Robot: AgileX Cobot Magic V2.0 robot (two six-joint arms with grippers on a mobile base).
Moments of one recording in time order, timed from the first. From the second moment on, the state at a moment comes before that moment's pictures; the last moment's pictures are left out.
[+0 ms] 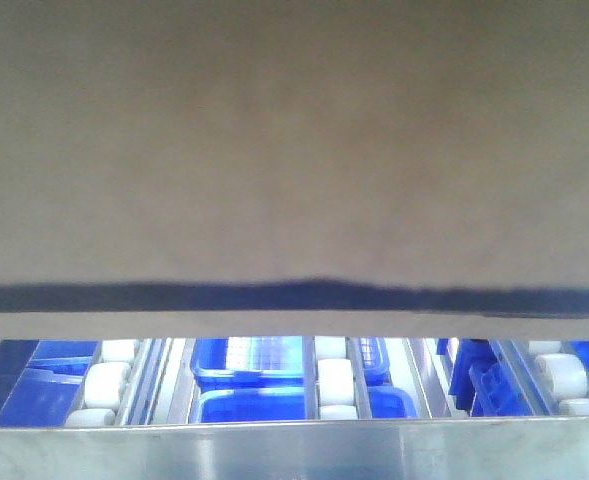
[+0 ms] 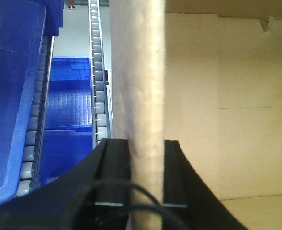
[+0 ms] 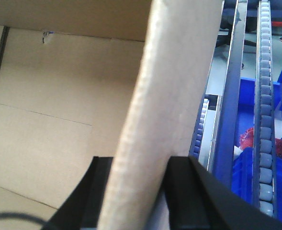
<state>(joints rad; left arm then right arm) -0.22 0.29 -1.12 -0.05 1.21 -0.06 0.01 0.30 -1.05 0.38 1.13 -0.13</state>
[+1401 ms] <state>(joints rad) -0.22 0.29 -1.12 -0.05 1.21 -0.06 0.01 0.30 -1.05 0.38 1.13 -0.13</state>
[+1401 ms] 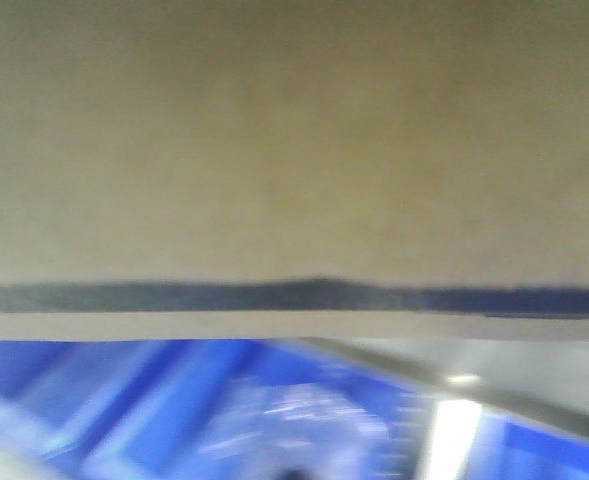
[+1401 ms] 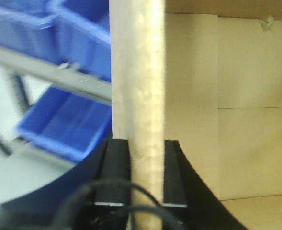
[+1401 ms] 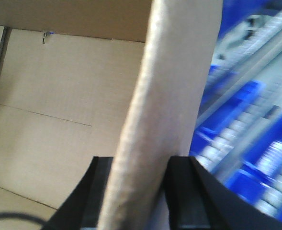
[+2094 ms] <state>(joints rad) -0.22 0.29 -1.12 -0.05 1.21 -0.06 0.01 0.30 -1.05 0.38 1.13 -0.13</state>
